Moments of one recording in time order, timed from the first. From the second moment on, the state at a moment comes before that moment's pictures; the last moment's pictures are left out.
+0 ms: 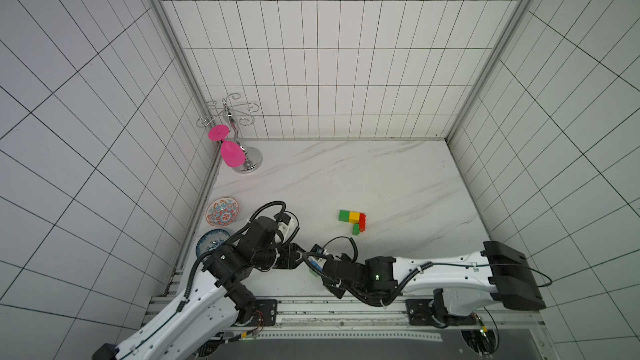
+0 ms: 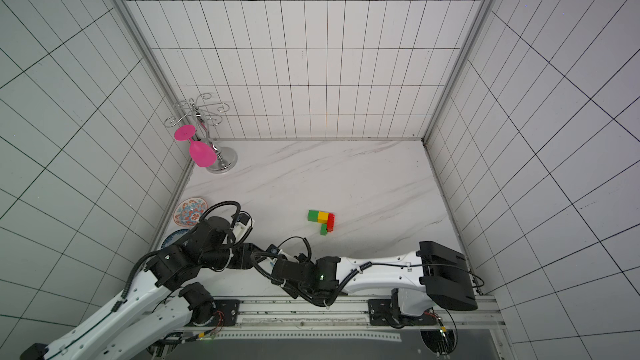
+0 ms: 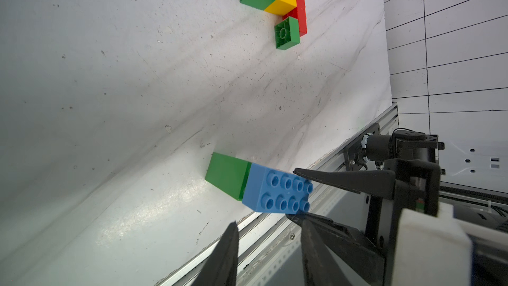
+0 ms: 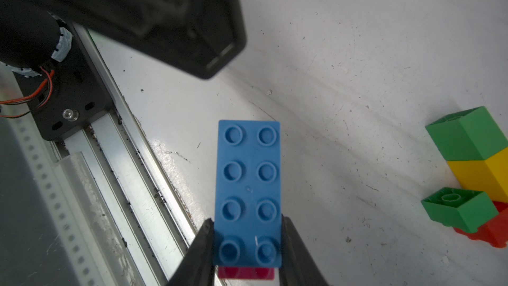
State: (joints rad) left arm -0.65 0.67 0.60 -0.79 0.43 -0.67; right arm 1.47 1.45 0.90 -0.39 0.33 0.37
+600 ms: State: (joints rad) left arm -0.65 0.75 0.59 -0.75 0.53 -0.66; right arm 1.47 1.47 0.91 -0.39 0.33 0.38
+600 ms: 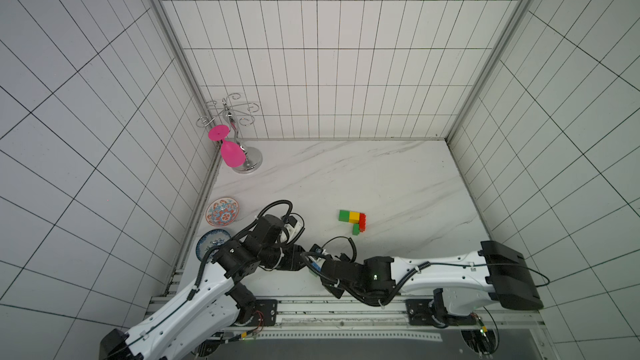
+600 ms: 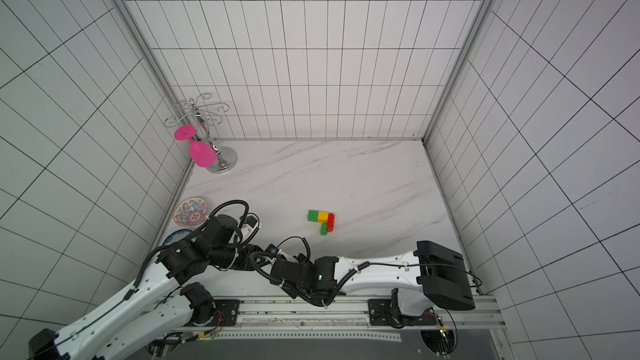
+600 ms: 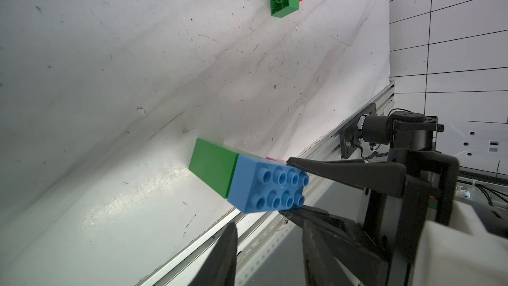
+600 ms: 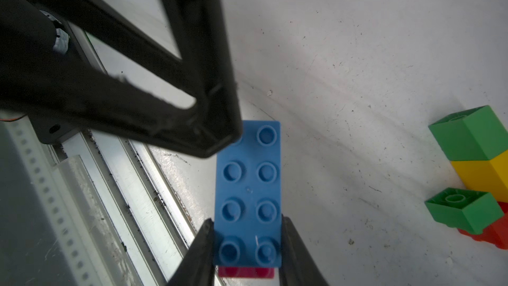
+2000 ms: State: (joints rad) left arm -0.78 0.90 0.52 -0.45 0.43 -0.85; right arm 1.45 1.47 0.94 -0.49 0.35 0.42
